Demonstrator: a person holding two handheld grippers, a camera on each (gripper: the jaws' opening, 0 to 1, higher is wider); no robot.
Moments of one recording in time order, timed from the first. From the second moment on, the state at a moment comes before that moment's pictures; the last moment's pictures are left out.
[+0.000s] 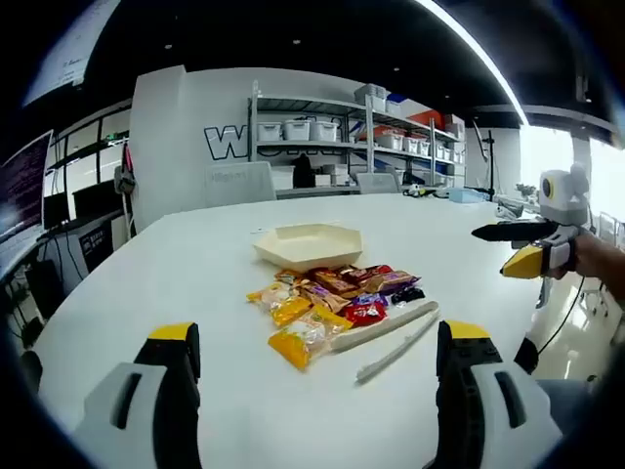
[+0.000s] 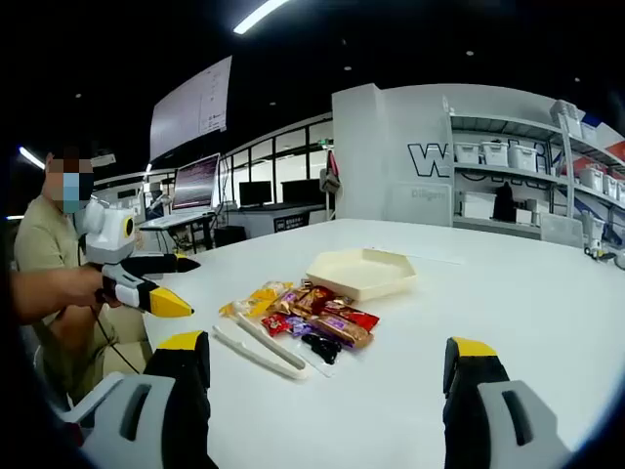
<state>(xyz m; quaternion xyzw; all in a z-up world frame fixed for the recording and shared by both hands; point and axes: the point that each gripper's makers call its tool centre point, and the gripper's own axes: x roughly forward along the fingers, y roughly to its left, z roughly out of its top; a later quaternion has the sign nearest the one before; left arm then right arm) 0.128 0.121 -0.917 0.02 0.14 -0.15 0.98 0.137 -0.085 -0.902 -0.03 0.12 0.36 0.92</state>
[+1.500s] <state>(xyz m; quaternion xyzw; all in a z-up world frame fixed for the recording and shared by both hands) 0.105 0.118 -0.920 0.05 0.16 -0.14 0.98 0.124 -0.068 -0.934 -0.05 0.16 0.37 0.91</state>
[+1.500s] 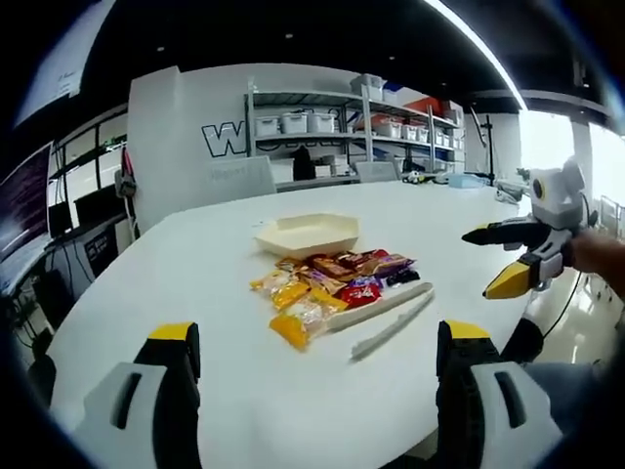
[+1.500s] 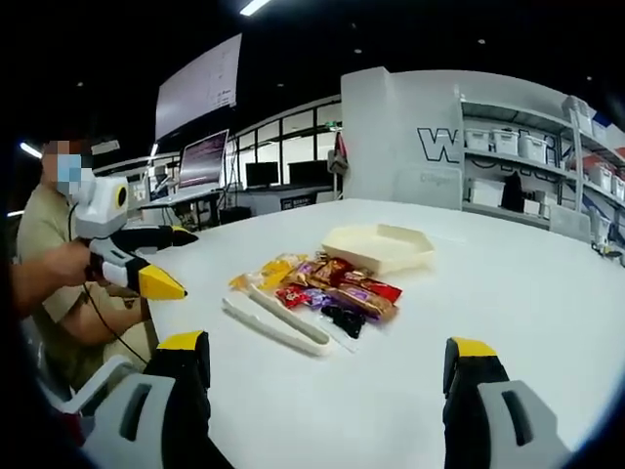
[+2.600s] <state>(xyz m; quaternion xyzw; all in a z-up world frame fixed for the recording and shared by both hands) 0.106 0.085 -0.928 0.06 0.17 -0.19 0.97 0.106 -0.054 -0.930 -0.05 0.13 0.41 0.90</state>
